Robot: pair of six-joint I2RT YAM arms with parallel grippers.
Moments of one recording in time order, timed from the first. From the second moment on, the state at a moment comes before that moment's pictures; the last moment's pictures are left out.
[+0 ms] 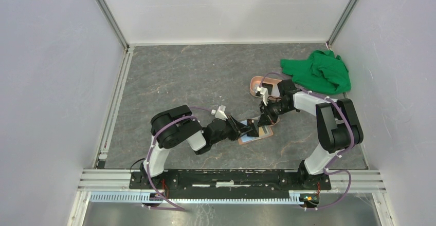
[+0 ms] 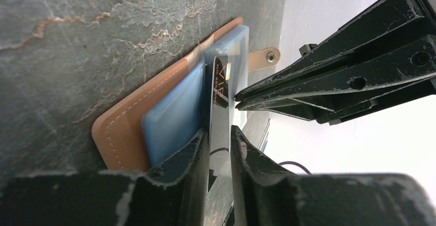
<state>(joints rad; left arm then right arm) -0.99 2.06 0.58 1.18 -0.02 -1.43 0.20 1.68 0.87 -0.54 -0.85 -0.64</state>
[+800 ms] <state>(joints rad) -0.83 2.01 0.70 0.92 0.29 -1.26 0.21 1.69 0.88 -0.54 -0.84 -0.62</state>
